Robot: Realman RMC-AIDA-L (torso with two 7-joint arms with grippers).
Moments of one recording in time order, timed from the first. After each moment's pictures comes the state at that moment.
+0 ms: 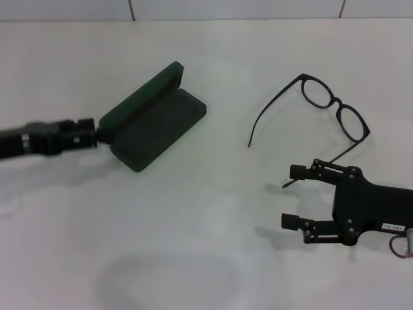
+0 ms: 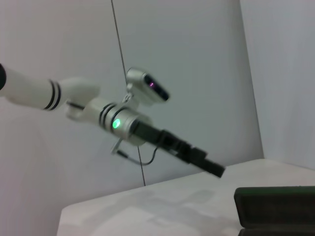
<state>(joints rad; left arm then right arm) -0.38 -1.98 0.63 0.78 1.96 1.67 -1.84 0.46 2.03 -1.07 -0.36 -1.57 -1.63 0.93</state>
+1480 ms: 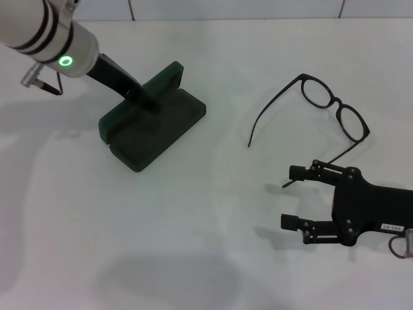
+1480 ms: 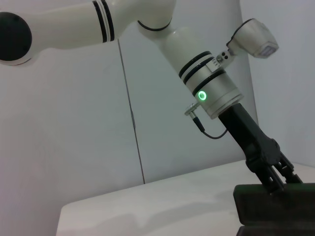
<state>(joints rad) -0.82 -2.08 1.07 0.97 2.68 1.30 -2.29 0.46 2.03 -1.08 -0.36 -1.57 -1.62 0.93</state>
